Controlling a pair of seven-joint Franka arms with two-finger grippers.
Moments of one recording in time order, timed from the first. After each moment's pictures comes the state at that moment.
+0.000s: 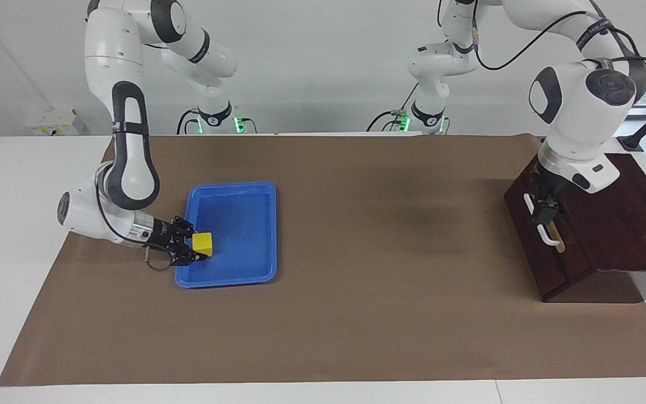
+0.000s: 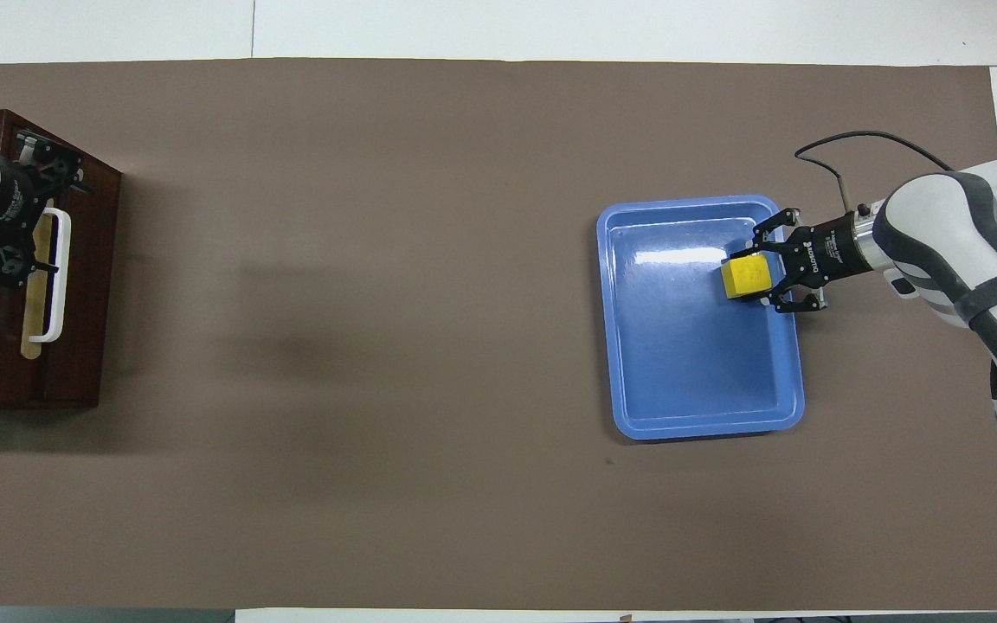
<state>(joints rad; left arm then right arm) 0.09 0.14 -0.15 -1.66 0.10 1.84 -1.18 -0.26 0.48 0.13 -1.83 0.62 1.99 0.88</state>
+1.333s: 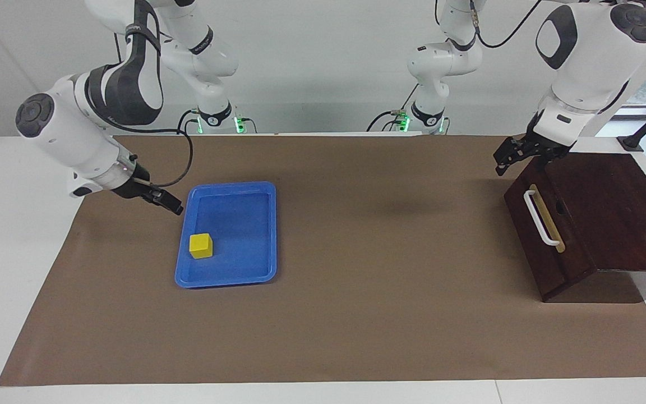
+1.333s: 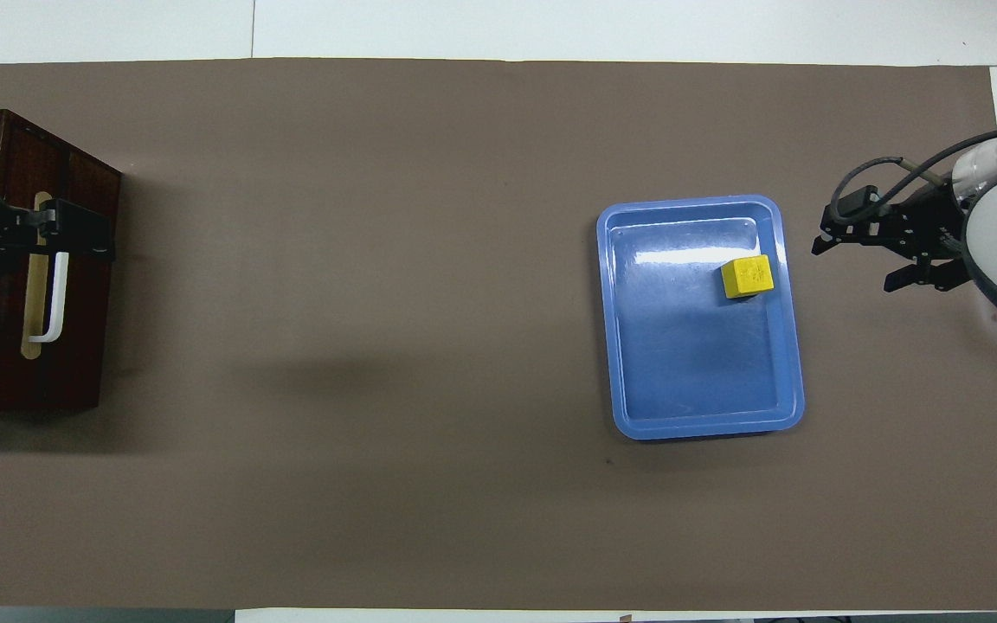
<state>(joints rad) 0.05 0.04 -0.15 -1.60 0.01 1.62 -0.12 -0.20 0.17 0.14 -1.67 0.15 1.67 0.34</state>
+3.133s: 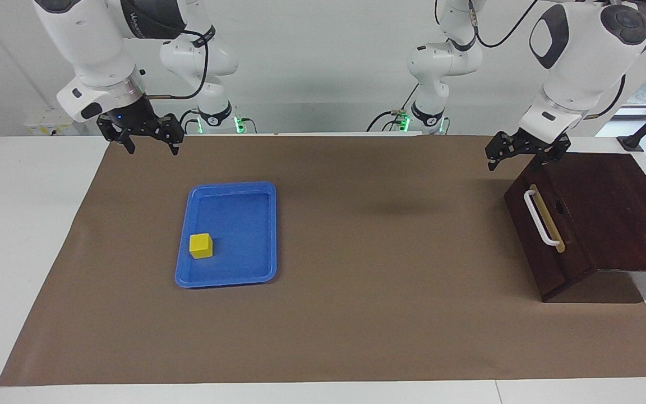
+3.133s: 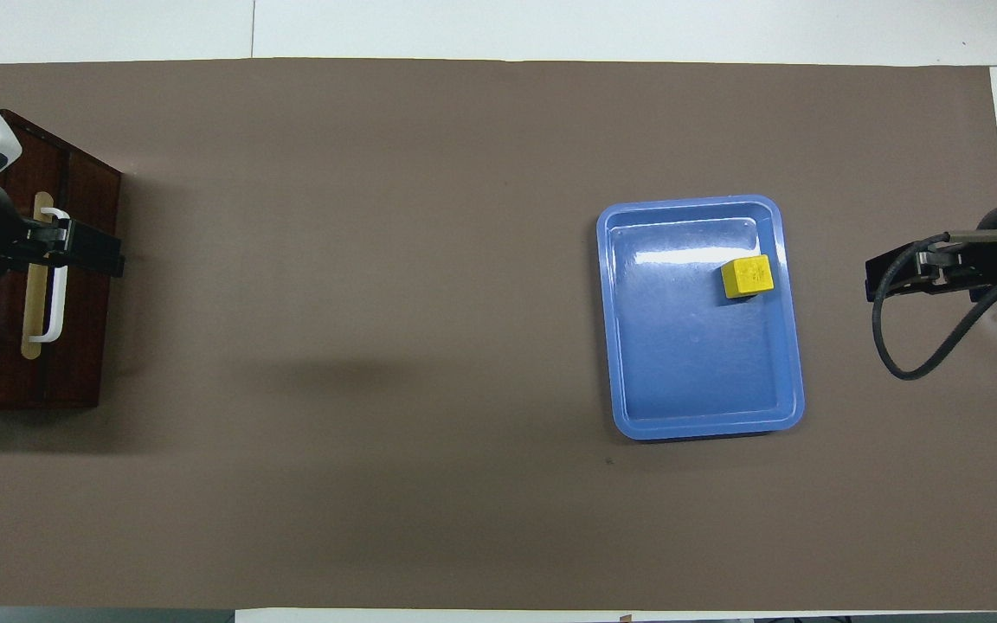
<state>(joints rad) 0.03 0.04 -0.14 -1.60 0.01 1.59 0.03 -0.09 -0.03 0.14 -1.62 -0.02 1.52 0.08</state>
